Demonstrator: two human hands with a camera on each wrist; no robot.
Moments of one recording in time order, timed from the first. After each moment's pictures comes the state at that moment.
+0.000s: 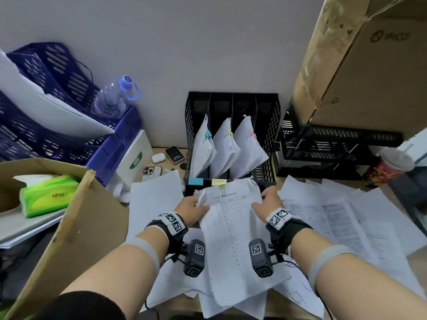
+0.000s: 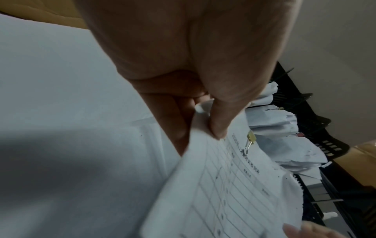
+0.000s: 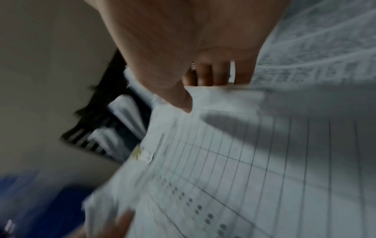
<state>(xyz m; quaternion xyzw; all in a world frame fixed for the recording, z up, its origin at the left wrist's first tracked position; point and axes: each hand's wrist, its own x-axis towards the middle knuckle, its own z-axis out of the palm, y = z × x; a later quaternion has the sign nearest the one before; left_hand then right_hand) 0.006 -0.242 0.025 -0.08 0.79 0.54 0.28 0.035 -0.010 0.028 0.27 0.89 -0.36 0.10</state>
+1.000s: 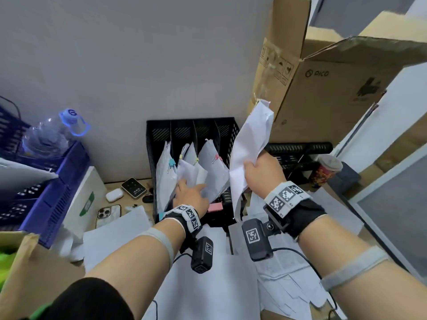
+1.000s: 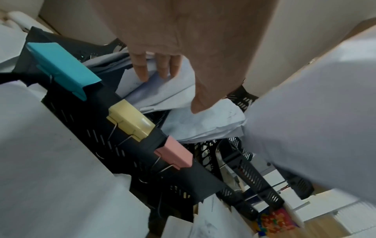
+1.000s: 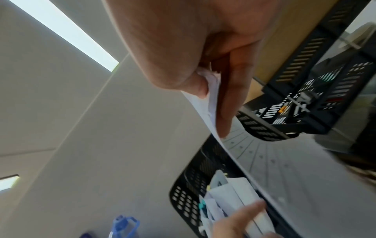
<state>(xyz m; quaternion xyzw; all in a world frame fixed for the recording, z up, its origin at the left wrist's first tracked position) -0.080 -0.165 0.061 0.11 0.94 0.27 0.15 0.006 -0.018 0.198 0.24 0.91 -0.31 -0.11</state>
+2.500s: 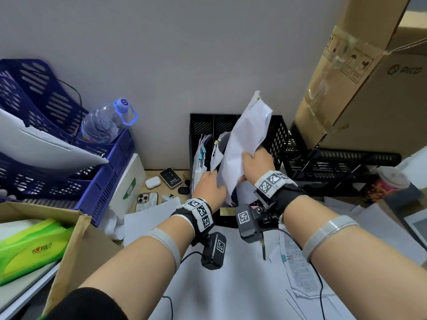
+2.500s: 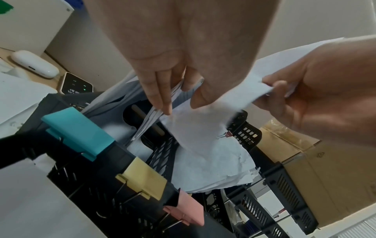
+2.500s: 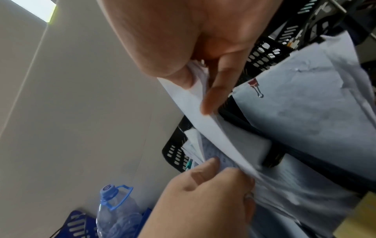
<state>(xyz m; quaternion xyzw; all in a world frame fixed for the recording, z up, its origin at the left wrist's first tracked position) -0.115 -0.209 0.073 0.11 0.92 0.36 0.12 -0.091 -0.081 0.162 0.21 0.86 -0.47 -0.06</state>
